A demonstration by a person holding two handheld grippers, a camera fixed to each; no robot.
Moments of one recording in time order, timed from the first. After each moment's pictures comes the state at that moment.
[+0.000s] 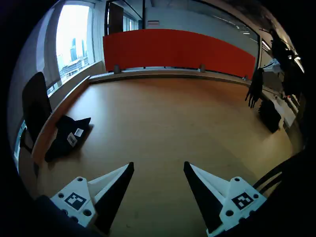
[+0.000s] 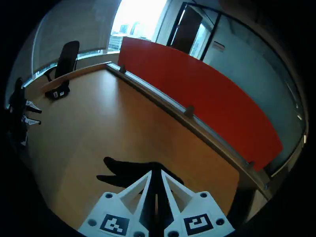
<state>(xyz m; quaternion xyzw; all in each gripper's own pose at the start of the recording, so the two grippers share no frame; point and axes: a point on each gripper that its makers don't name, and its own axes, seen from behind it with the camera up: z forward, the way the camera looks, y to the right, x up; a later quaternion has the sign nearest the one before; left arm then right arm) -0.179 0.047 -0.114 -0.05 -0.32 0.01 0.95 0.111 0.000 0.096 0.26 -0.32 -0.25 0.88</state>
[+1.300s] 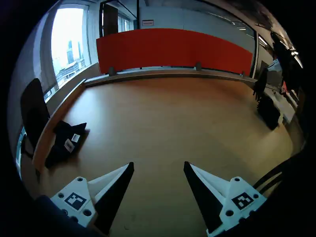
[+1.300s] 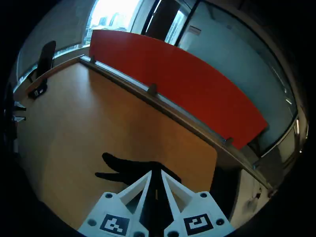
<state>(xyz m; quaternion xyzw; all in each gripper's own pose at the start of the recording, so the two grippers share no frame) -0.172 0.062 -0.105 -0.06 -0.33 0.03 0.94 0.119 0.148 0.107 0.16 -0.36 -0.24 0.89</state>
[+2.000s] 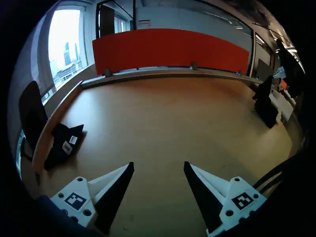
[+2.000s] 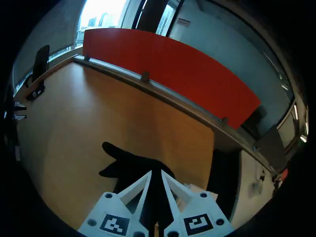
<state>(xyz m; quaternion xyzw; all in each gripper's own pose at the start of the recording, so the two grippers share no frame) -0.171 0.071 -0.107 -0.08 -0.33 0.04 0.94 0.103 0.196 0.043 0.13 -0.39 -0.22 0.89</state>
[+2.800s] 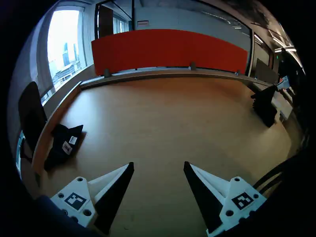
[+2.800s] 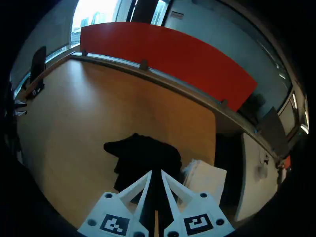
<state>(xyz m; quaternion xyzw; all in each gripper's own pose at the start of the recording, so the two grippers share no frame) -0.169 0.068 -0.111 -0.08 -0.32 0.04 0.94 0.070 0.211 -0.018 0.11 -0.42 -0.19 0.88</state>
